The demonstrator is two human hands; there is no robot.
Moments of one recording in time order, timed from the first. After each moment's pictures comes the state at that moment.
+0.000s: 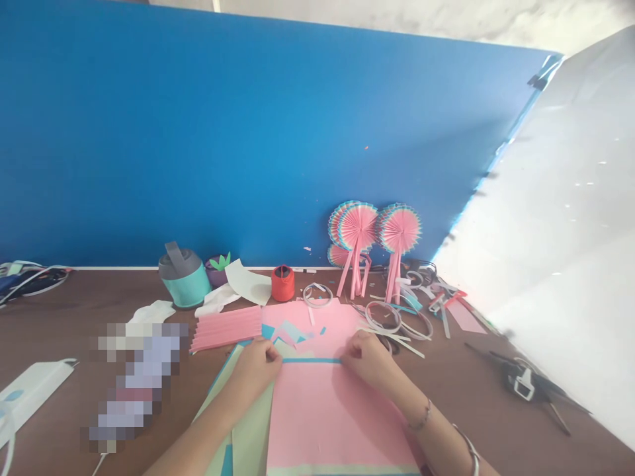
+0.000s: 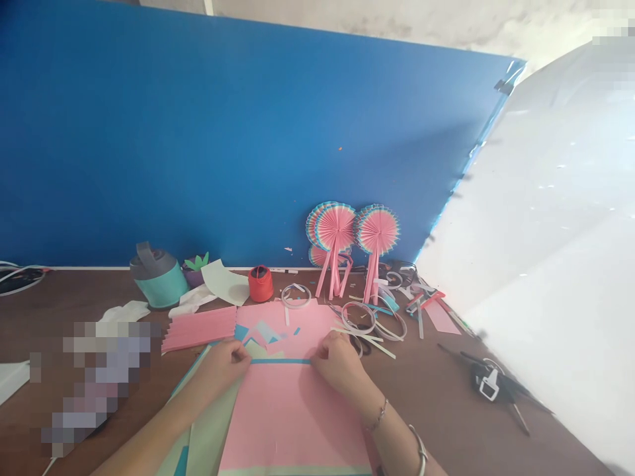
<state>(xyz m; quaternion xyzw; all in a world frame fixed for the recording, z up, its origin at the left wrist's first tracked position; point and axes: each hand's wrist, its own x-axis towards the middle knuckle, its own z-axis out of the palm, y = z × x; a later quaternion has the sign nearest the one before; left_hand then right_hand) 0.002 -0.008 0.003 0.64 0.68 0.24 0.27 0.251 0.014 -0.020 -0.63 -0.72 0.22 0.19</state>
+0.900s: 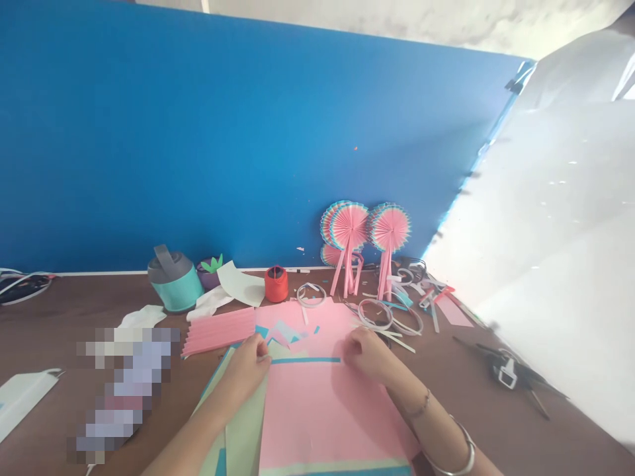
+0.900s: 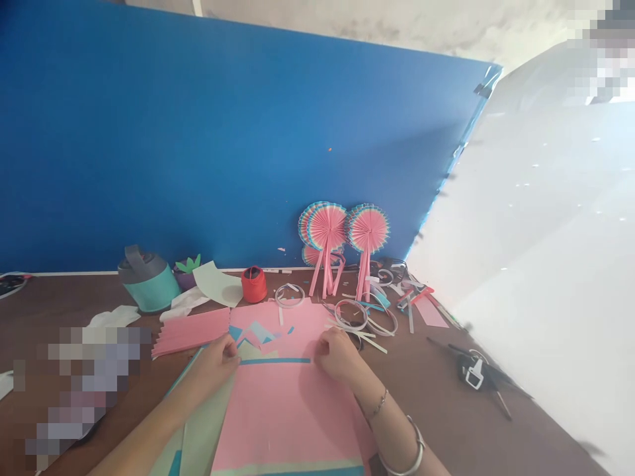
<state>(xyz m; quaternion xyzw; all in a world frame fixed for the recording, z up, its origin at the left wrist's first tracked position) -0.004 -0.002 -0.003 0.64 0.68 0.22 0.28 0.265 0.018 -0.010 -0.63 -0.72 0.25 0.18</state>
